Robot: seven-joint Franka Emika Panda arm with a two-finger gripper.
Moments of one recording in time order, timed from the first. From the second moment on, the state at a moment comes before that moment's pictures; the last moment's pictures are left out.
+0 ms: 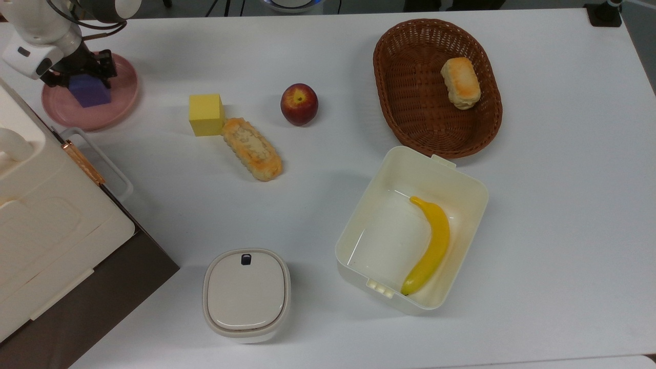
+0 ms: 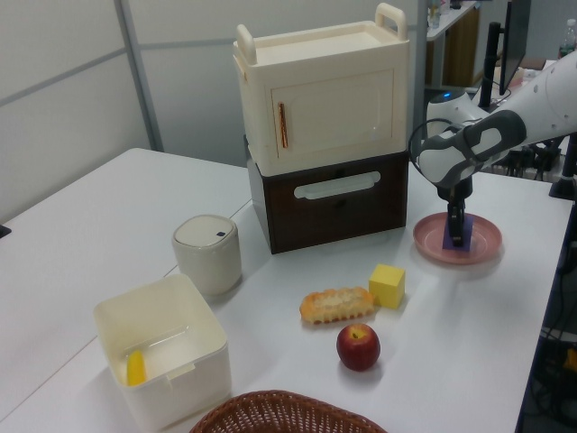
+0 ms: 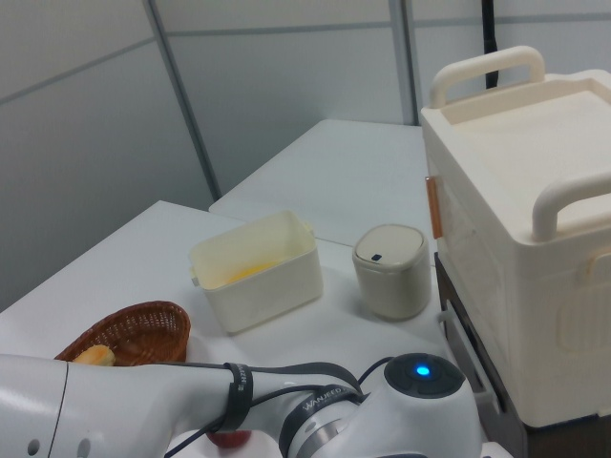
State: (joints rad) arm -0.67 0.33 0.02 -1.90 -0.22 2.19 -0.80
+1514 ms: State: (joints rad) arm -0.31 0.24 0.31 -1.75 -0.17 1.90 -0.05
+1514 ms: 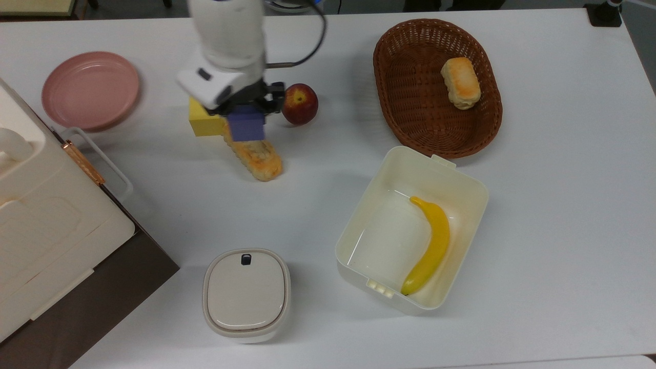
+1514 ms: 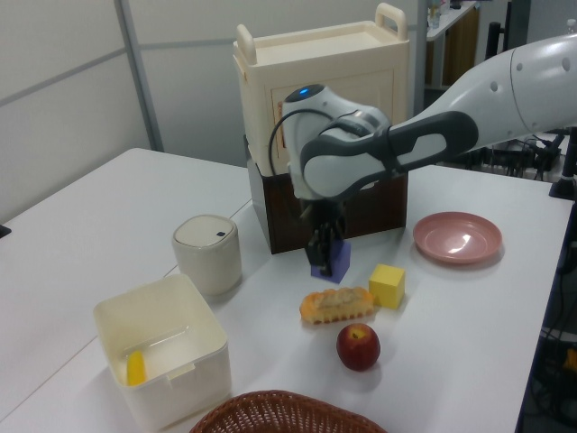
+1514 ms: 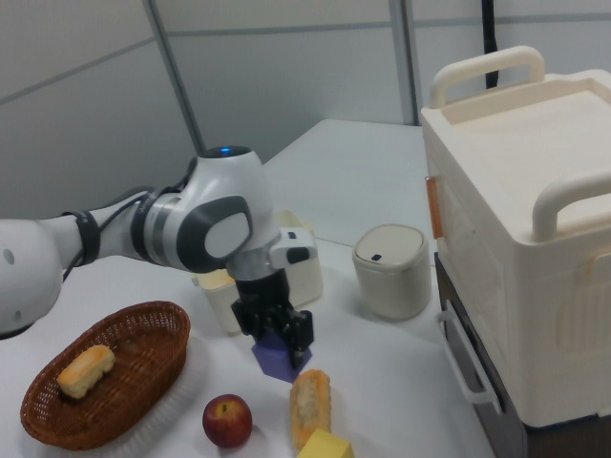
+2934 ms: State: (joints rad) arm 0.00 0.06 0.01 -1.58 -0.05 1.66 0.10
